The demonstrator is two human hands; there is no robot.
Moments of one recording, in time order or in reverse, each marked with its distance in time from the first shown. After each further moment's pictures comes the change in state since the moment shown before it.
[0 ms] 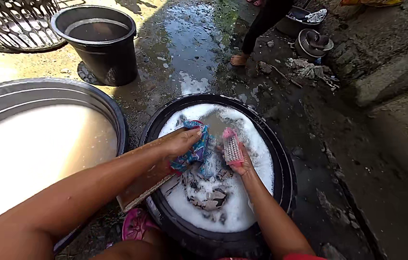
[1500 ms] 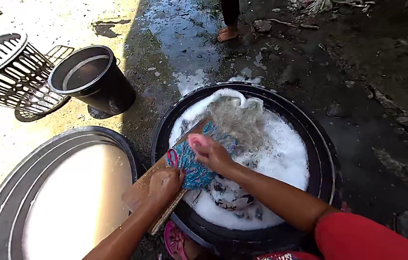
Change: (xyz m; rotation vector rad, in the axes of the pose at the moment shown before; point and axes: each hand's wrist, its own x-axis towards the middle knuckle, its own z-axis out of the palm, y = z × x) left_hand -0.047 -0.053 0.002 1.221 0.181 -0.365; right_hand 0.004 0.051 0.105 -1.630 -0.261 -0.256
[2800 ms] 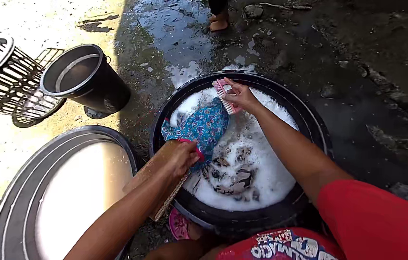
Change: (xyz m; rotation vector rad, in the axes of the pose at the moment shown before) left_hand 0.039 0.047 -0.017 -1.624 -0.257 -0.334; right_hand 0.037 0.082 -0.125 0.491 0.436 -0.042
